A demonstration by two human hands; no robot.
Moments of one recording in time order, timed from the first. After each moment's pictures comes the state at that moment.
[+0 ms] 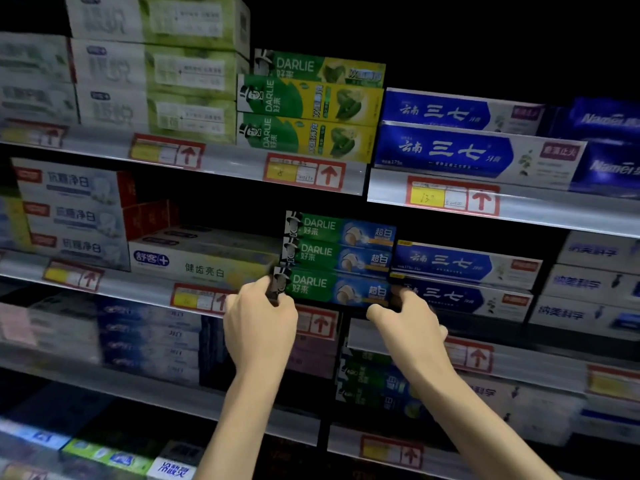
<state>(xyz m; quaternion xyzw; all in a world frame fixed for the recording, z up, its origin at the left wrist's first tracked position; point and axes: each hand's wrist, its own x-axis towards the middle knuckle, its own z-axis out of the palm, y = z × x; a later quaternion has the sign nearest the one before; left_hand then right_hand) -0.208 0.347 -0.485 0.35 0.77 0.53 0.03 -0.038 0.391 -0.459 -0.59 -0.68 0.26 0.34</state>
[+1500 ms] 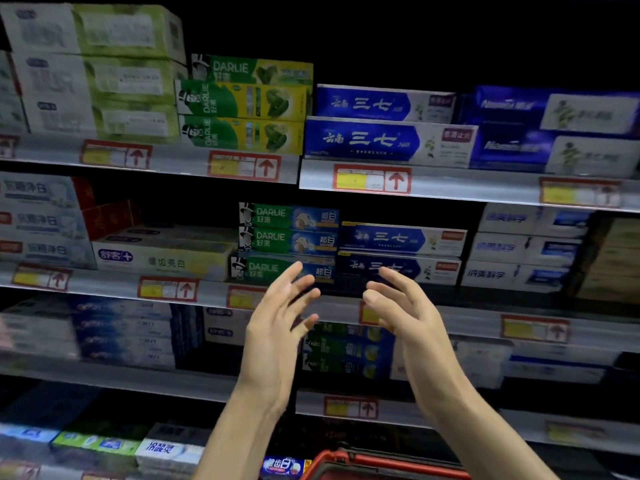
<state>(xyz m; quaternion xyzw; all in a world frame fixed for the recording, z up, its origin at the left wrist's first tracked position) -0.110 0.289 -0.484 0.38 0.36 0.74 0.42 0.059 0.325 -0.462 -0.36 -0.62 0.48 0.51</state>
